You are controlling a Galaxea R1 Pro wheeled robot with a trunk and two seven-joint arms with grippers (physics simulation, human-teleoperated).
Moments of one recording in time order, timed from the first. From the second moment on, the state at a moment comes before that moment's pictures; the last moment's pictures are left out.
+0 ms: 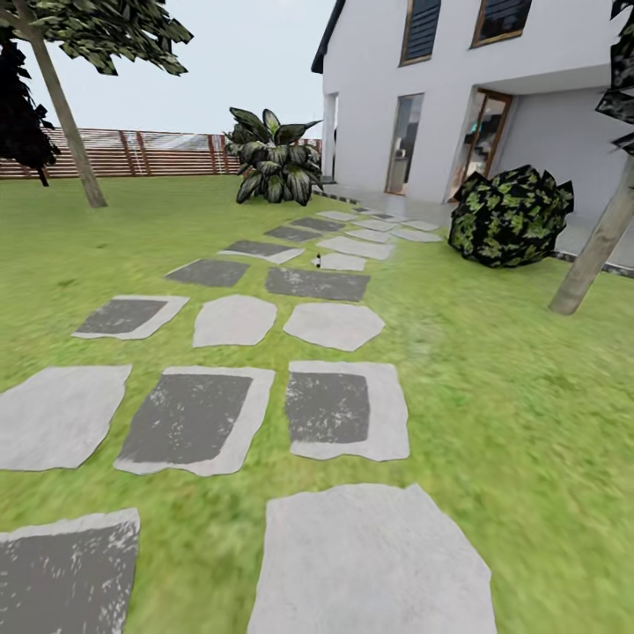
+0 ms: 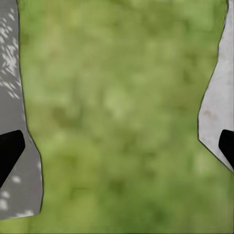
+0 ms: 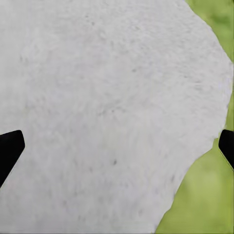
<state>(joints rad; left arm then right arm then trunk) -0.17 0.05 0.13 -0.27 0.07 -0.33 0.00 -0.10 -0.04 0.00 -0.41 0.03 -0.42 0.00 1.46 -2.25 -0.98</state>
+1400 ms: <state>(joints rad) -0.17 0.05 0.13 -0.27 0.07 -0.33 0.00 -0.10 -0.04 0.00 -0.41 0.03 -0.42 0.00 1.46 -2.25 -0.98</state>
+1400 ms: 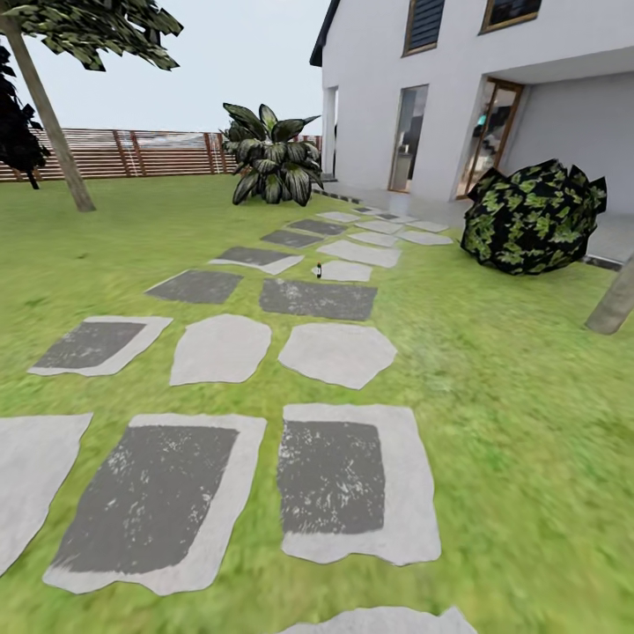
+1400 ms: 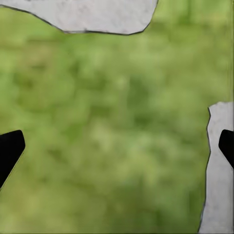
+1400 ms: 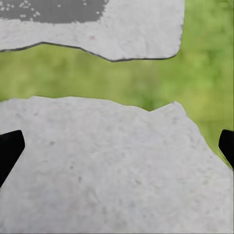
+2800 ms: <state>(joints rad) -0.17 0.05 0.13 -0.27 0.07 -0.33 0.00 -0.10 -0.04 0.00 -0.41 0.03 -0.42 0.00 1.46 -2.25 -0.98</state>
